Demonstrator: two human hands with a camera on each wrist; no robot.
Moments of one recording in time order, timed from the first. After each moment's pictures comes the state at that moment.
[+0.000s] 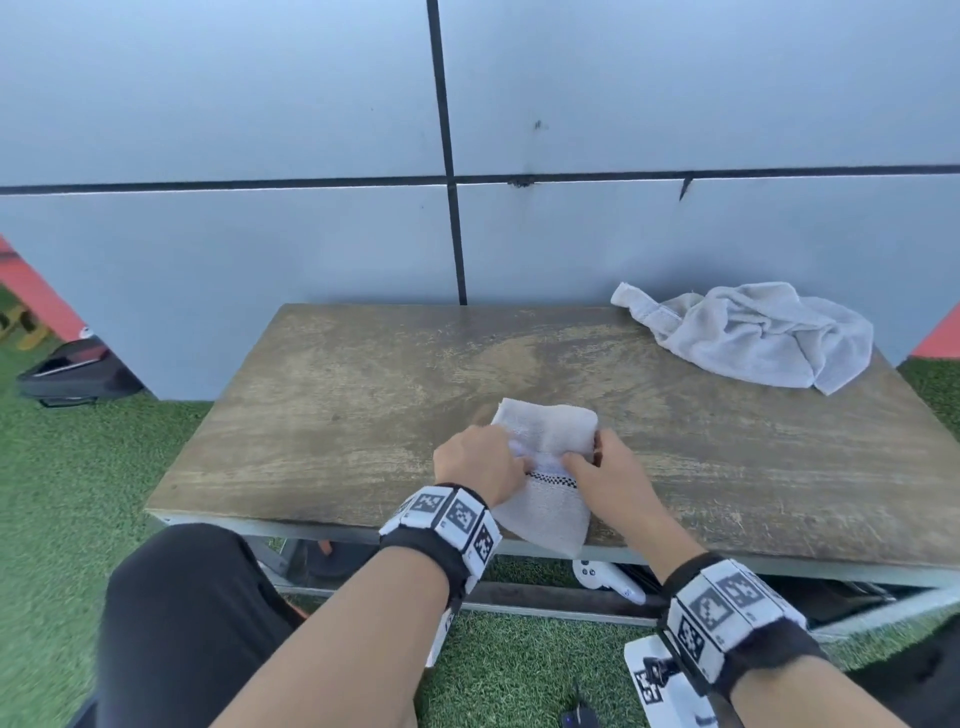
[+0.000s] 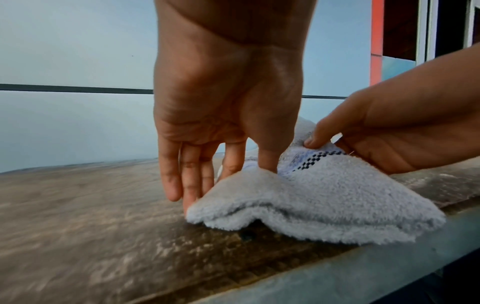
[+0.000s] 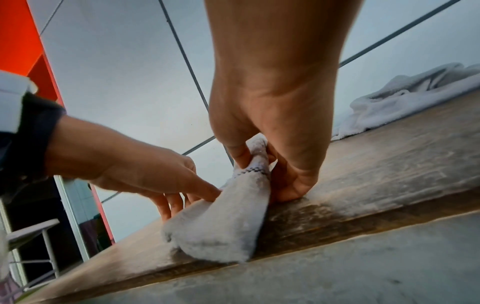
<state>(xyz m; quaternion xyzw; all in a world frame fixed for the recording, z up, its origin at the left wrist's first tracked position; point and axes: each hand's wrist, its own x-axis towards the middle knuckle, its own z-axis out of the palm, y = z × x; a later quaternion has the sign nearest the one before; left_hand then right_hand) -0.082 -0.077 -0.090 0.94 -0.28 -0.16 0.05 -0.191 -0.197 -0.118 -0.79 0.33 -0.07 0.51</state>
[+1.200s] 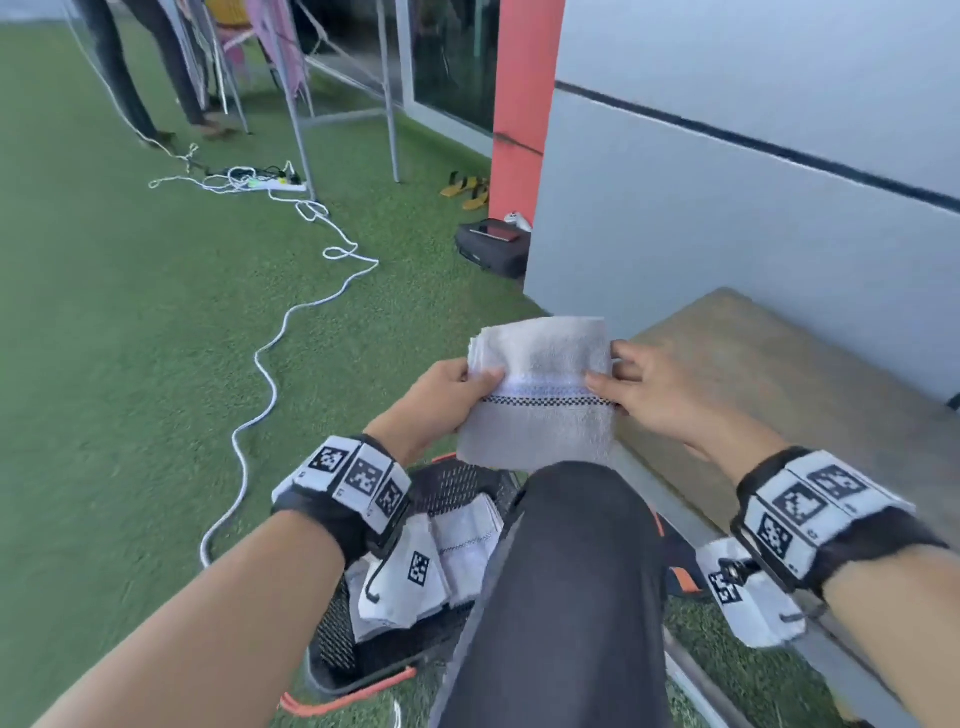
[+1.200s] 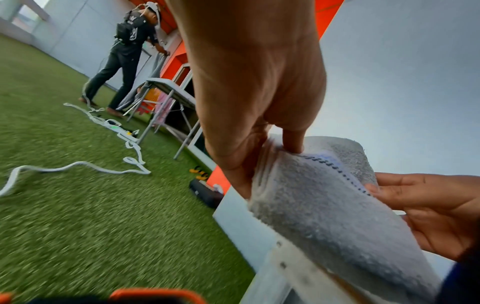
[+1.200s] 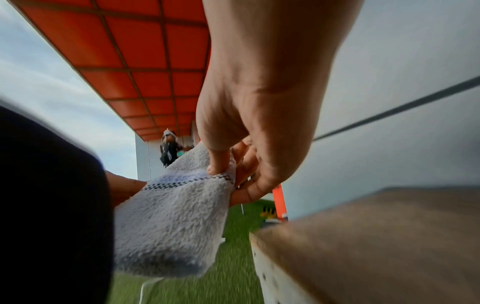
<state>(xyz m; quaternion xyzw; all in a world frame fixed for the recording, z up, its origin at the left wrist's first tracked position) -0.048 0.357 -0.087 0.79 0.11 -0.06 0.60 0.012 0.125 -0.055 -0.85 -0.14 0.16 0.49</state>
